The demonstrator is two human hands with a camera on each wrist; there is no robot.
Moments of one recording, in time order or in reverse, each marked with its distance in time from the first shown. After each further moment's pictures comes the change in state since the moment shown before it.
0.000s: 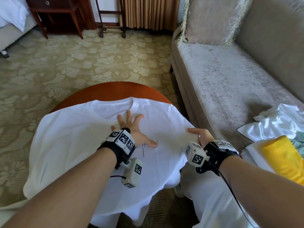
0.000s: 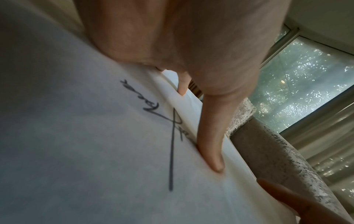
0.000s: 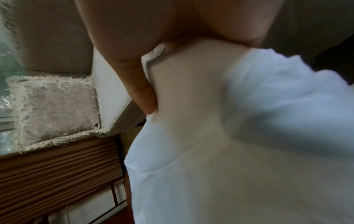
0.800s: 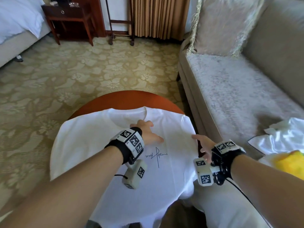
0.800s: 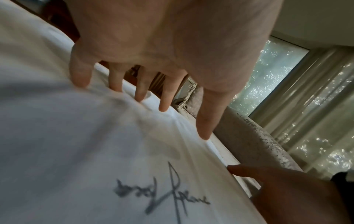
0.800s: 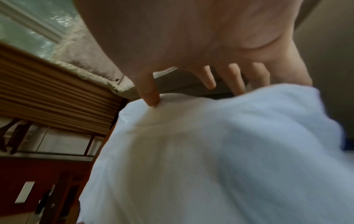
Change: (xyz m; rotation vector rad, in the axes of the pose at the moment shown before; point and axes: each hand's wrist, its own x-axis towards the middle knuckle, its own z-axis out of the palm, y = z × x) left_hand -0.009 -0.013 -0.045 -0.131 -0.022 0.066; right_hand -0.021 -0.025 0.043 -0.424 -0.038 0.039
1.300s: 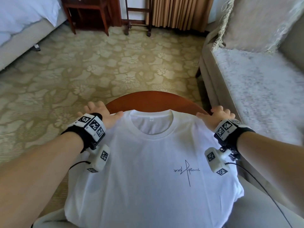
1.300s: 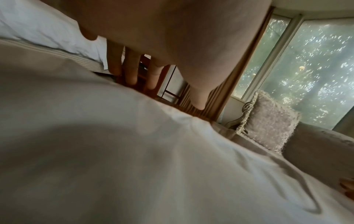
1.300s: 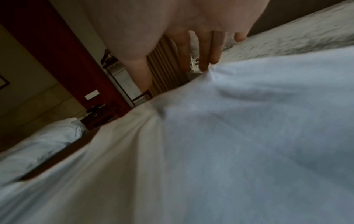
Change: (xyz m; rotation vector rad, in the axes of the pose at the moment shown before) left_hand 0.050 -0.172 -0.110 0.137 0.336 -0.465; right_hand 0.067 -0.119 0.052 -0.759 0.563 -0.287
